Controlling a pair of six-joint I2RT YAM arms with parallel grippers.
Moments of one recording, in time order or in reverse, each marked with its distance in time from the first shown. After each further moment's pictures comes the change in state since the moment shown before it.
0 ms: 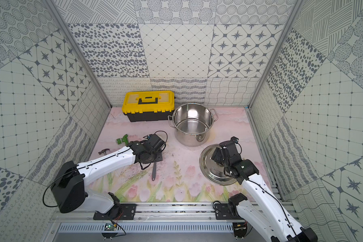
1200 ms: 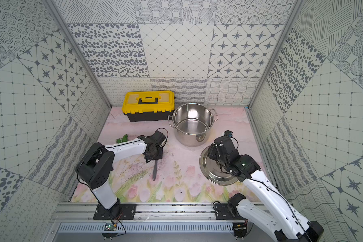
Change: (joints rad) left arm 0.150 0.280 0.032 0.117 0.136 0.264; right arm 0.145 0.058 0.183 -0.063 0.026 0.023
